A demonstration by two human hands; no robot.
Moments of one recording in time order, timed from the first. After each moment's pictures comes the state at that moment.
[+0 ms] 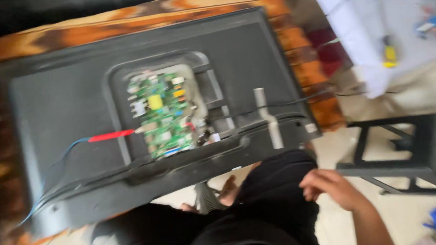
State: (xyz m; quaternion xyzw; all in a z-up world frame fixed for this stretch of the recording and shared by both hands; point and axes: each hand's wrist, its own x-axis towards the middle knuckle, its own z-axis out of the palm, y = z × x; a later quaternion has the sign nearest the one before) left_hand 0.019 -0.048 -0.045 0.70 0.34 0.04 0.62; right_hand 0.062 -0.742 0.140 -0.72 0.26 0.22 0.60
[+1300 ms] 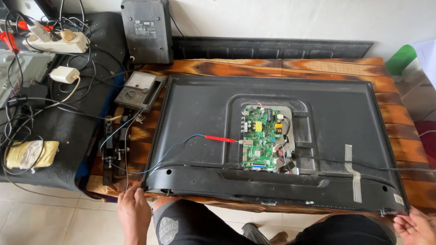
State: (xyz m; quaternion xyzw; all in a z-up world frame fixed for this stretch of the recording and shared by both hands) left_hand 0.126 -0.074 0.122 0.84 0.37 0.12 0.38; right_hand 0.160 -0.927 -0.085 -0.57 0.39 0.00 0.72
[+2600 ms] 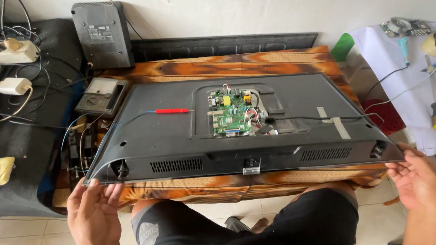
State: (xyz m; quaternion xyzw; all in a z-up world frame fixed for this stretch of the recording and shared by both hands) left_hand 0.122 -0.112 0.233 0.39 0.27 0.29 0.83; right_hand 0.143 -0.803 0.194 -0.64 0.24 -0.17 0.71
